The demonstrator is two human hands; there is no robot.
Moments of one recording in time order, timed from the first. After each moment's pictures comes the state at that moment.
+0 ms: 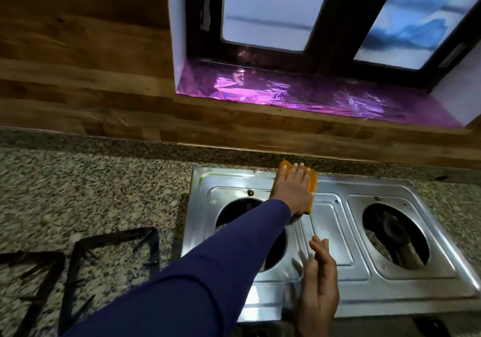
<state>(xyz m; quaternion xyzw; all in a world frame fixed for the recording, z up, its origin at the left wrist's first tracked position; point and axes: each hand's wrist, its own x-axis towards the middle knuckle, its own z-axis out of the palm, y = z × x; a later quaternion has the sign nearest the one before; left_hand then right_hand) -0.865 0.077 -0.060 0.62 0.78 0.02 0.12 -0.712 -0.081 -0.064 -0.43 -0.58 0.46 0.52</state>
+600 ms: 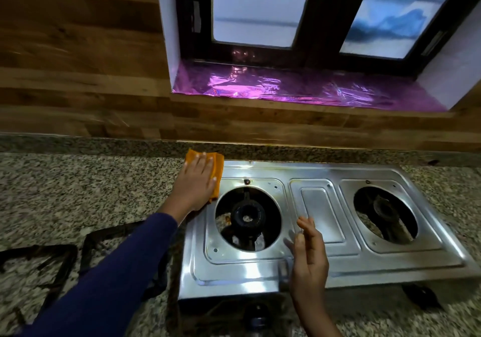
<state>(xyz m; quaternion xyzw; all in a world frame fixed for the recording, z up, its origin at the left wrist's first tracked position) -0.998 -0.097 -0.064 0.51 0.86 0.06 0.07 -0.704 -0.075 -0.069 -0.40 -0.59 0.51 0.48</state>
